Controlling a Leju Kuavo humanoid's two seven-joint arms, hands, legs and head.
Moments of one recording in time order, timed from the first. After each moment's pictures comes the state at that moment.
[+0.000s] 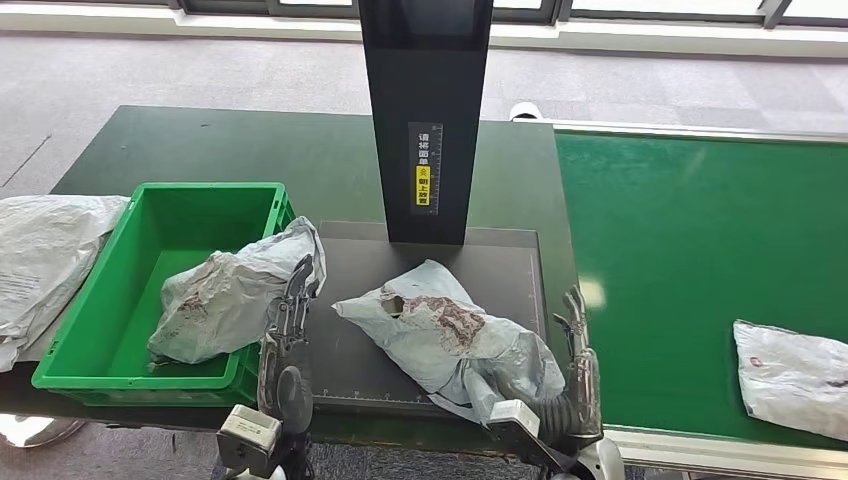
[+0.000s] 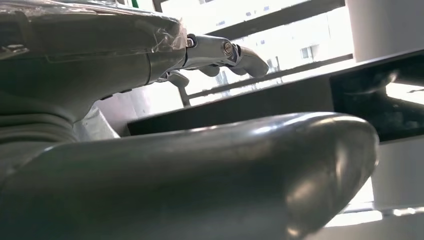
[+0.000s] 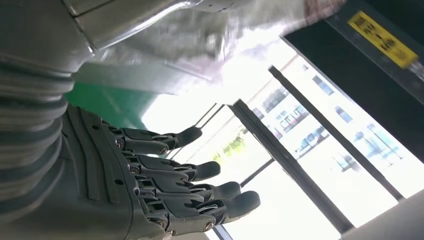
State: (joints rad) left arm 0.15 -0.26 -0.29 -1.64 -0.27 0.21 -0.63; right arm 0.13 0.14 0.21 -1.30 0.72 -0.59 -0.54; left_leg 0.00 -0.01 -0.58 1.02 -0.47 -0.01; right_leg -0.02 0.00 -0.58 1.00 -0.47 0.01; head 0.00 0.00
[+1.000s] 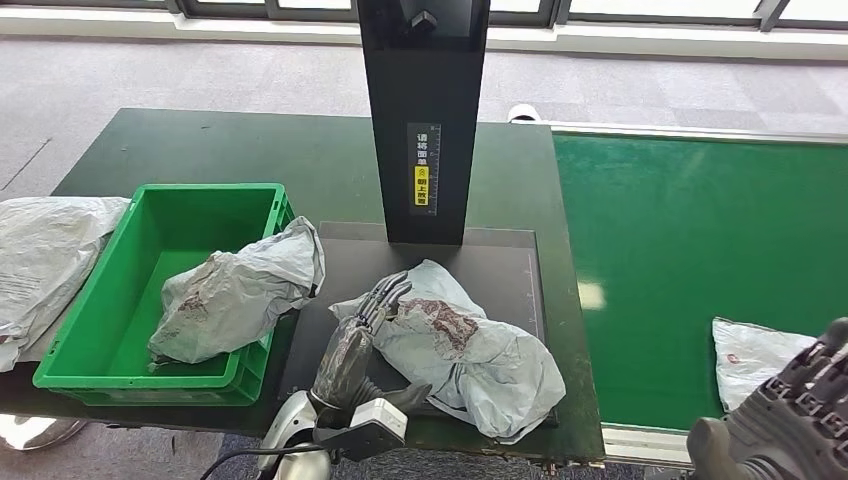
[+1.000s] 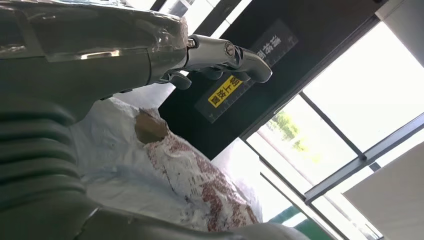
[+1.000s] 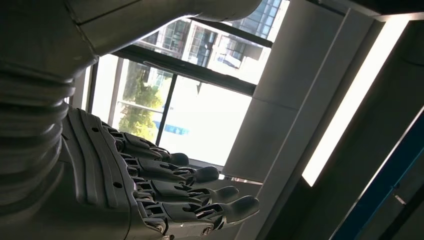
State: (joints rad) left arm 0.02 -0.26 -0.34 -1.41 -0.71 0.24 -0.52; right arm 0.29 -0.02 0.22 -2.03 0.24 -0.69 -0.70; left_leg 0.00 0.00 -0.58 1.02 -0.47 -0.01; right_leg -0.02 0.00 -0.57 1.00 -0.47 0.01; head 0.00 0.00
